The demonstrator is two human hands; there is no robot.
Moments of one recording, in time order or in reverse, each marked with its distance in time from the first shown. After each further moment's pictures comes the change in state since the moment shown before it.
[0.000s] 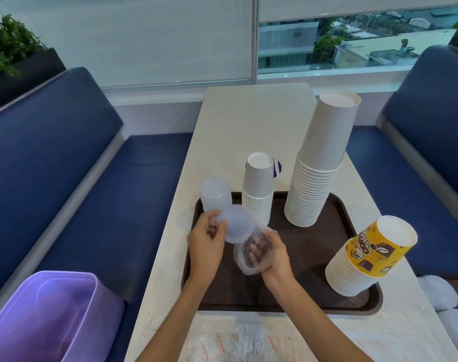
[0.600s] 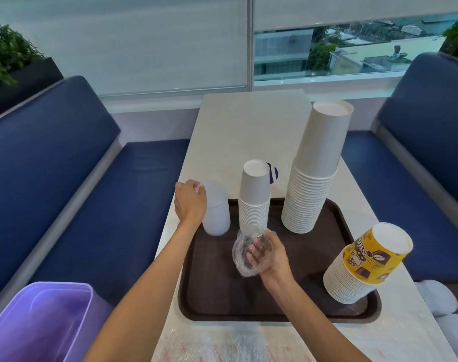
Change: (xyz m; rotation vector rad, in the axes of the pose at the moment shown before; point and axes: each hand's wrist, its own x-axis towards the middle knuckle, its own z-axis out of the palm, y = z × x) left_hand 0.115 0.013 0.008 0.440 0.060 -0.124; right_hand -0.002 -0.014 0.008 0.023 -0.041 -0.013
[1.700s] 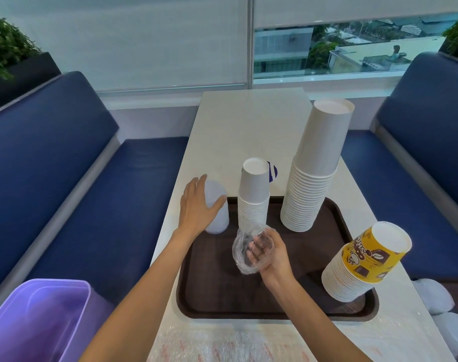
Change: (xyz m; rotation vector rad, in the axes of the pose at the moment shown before) left_hand -0.007 -0.028 0.014 0.123 -0.202 0.347; right_hand -0.009 -0.005 0.002 -0.003 0.019 0.012
